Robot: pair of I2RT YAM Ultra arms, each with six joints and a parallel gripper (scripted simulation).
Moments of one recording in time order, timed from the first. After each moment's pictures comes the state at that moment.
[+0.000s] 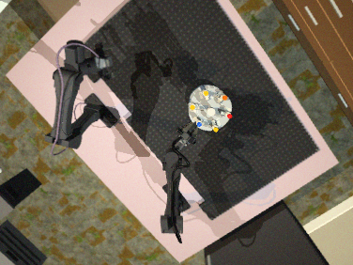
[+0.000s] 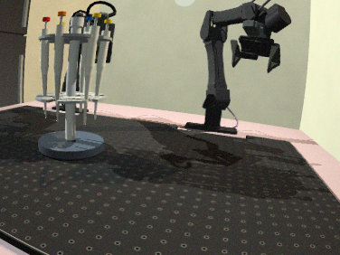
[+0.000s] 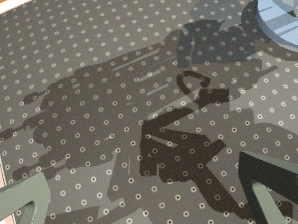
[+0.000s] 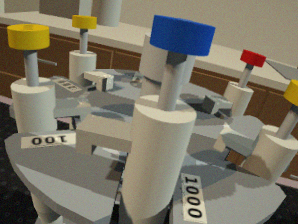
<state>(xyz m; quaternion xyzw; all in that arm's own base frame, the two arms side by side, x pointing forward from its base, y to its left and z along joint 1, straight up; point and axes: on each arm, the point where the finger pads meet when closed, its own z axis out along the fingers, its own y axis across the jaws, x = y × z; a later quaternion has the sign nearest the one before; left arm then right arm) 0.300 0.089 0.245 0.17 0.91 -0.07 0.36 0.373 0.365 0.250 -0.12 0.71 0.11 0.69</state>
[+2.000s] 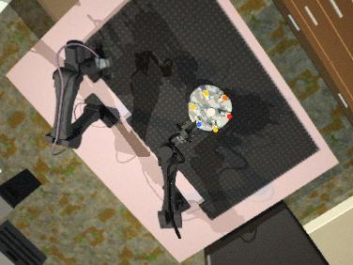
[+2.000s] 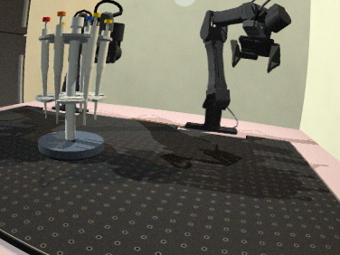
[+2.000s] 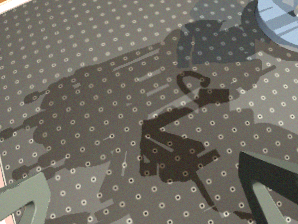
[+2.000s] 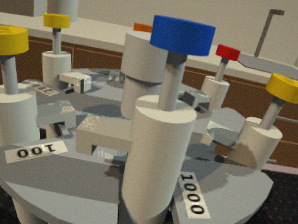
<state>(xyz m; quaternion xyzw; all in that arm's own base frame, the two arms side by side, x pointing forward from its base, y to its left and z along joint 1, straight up) 0.300 0.089 0.245 0.17 0.91 -0.07 0.36 0.374 0.367 0.250 -0.06 0.71 0.04 0.70</state>
